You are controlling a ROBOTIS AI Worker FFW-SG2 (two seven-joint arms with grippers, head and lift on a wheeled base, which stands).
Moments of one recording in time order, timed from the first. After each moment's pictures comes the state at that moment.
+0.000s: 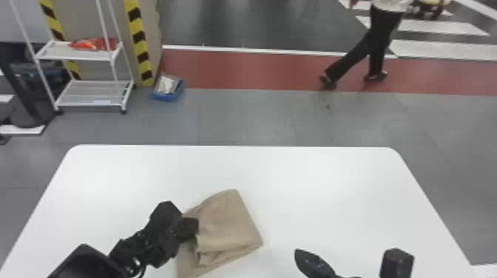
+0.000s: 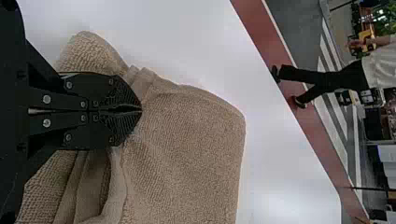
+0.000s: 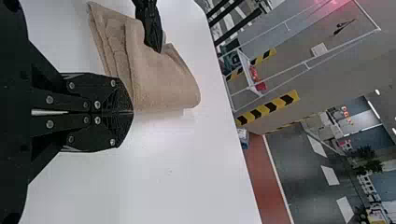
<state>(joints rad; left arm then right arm) 0.01 0.20 -0.29 -1.28 -0.27 0.24 -0.46 0.60 0.00 -0.16 -1.99 -0.23 0.46 0.54</state>
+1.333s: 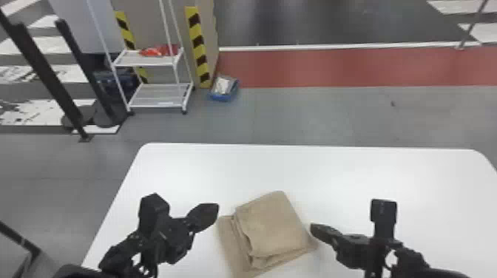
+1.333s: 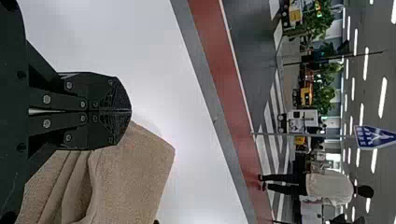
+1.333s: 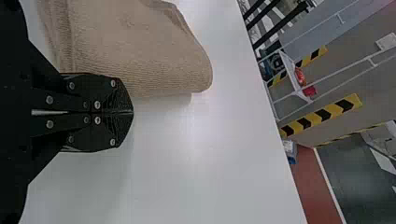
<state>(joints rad) 0.32 0.24 0.00 -1.77 -0.04 0.24 -0.55 0.07 0.00 0.00 -1.44 -0.17 0.58 0.48</state>
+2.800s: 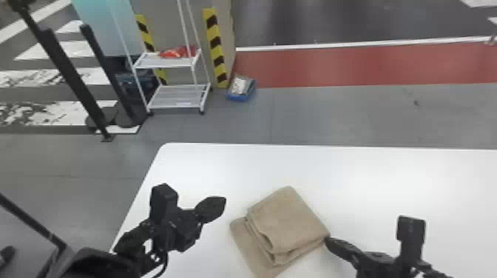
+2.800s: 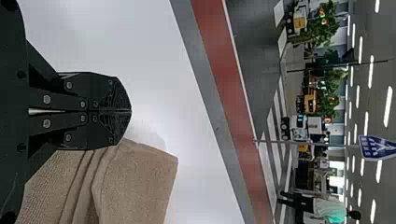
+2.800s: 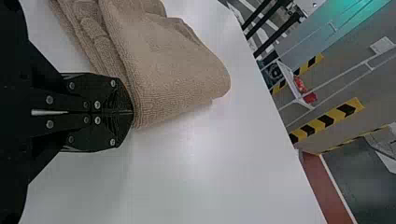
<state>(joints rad) 0.26 0.28 0.02 -1.70 0.00 0.25 -0.56 0.15 0.00 -0.02 -1.48 -0.23 0.59 0.53</state>
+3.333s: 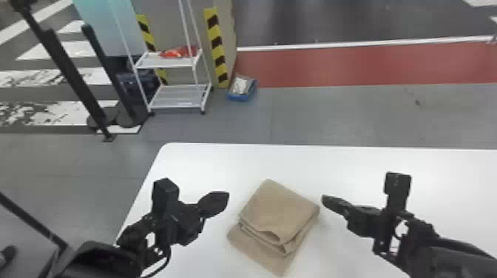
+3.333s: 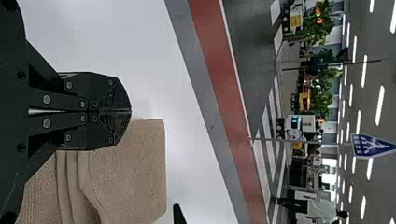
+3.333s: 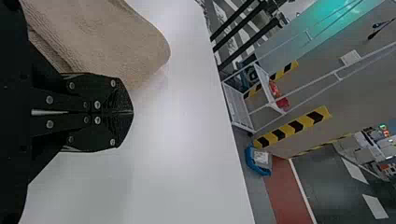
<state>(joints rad) 0.22 0.29 0.01 -1.67 0.04 0.23 -0.57 -0.14 0.00 0.02 -1.19 -0.24 0.46 0.49</state>
